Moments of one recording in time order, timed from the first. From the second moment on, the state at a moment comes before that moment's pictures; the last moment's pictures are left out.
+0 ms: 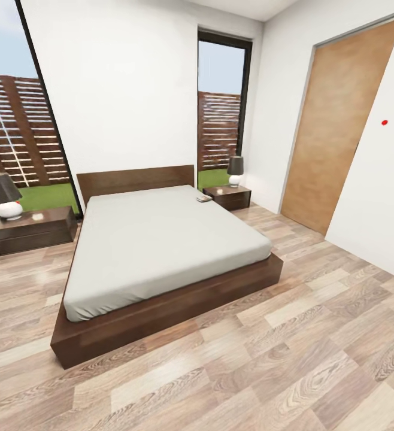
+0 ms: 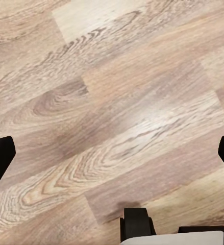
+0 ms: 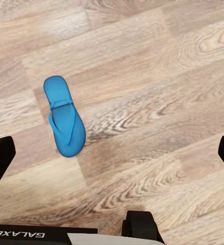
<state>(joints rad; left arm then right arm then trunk) -0.28 0.12 0.00 -0.27 -0.01 0.00 -0.10 -0.26 0.12 0.10 -0.28 0.01 -0.01 -0.14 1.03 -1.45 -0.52</state>
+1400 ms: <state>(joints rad) -0.28 0.12 0.00 -0.27 0.00 0.00 -0.10 -0.26 0.12 0.10 -0.28 0.01 -0.01 -0.14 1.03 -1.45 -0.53</state>
